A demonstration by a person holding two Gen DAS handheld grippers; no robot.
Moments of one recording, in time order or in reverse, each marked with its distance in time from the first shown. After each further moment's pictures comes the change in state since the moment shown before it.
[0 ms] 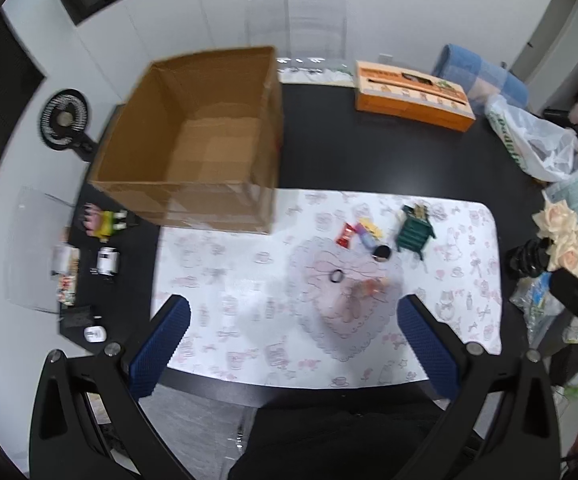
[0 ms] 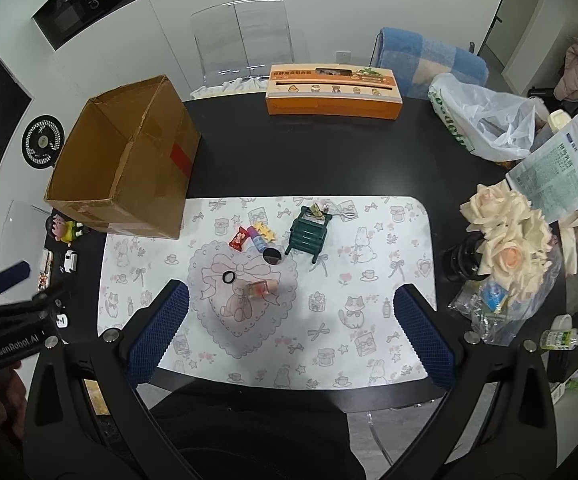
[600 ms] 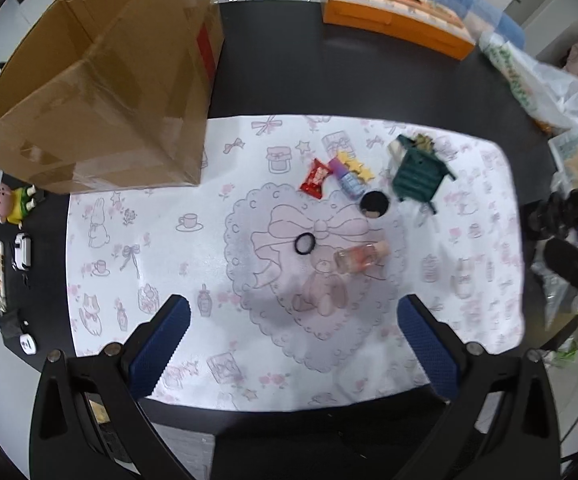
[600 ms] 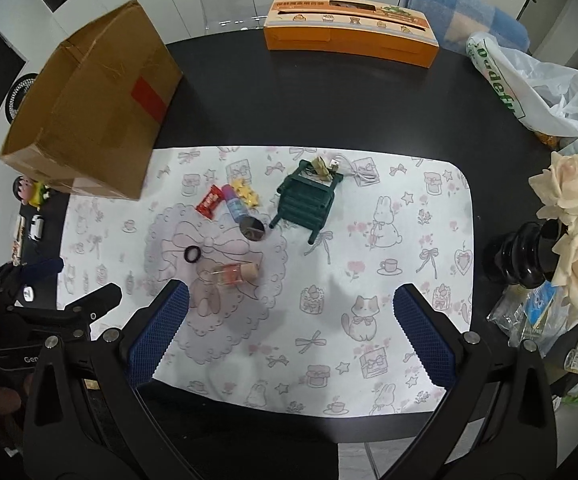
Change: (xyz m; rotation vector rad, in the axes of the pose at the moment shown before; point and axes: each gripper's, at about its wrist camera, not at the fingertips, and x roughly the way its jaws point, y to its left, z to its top) left arm 0.164 -0.037 -0.026 0.067 0.142 -0.081; right arm 0.148 -0.027 -0.024 -0.072 0.116 0.009
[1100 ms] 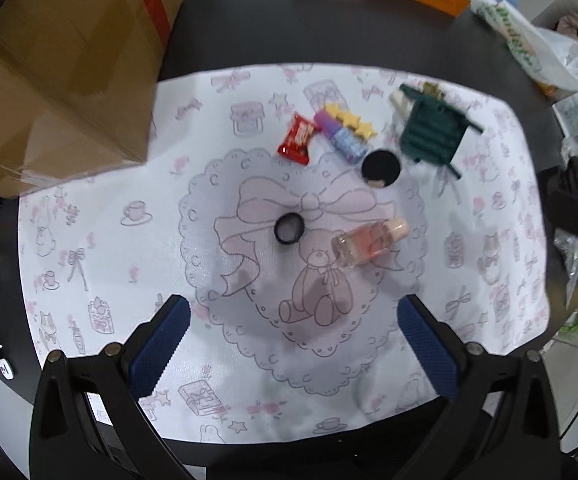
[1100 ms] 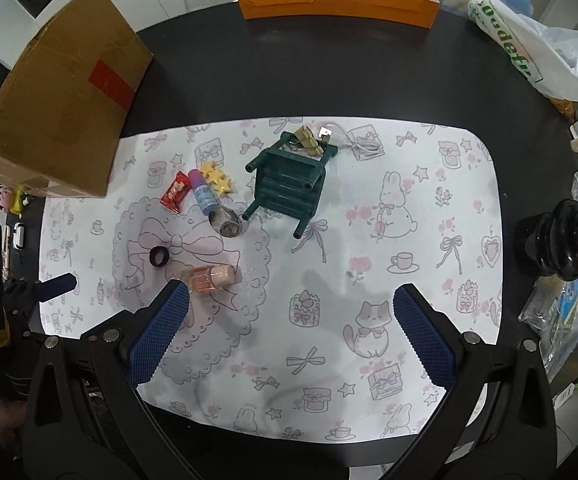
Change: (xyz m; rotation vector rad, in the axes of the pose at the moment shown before) left arm 0.080 -0.008 -0.007 0.071 0.058 -0.043; right arm 0.074 -0.022 -0.003 0.049 0.045 0.018
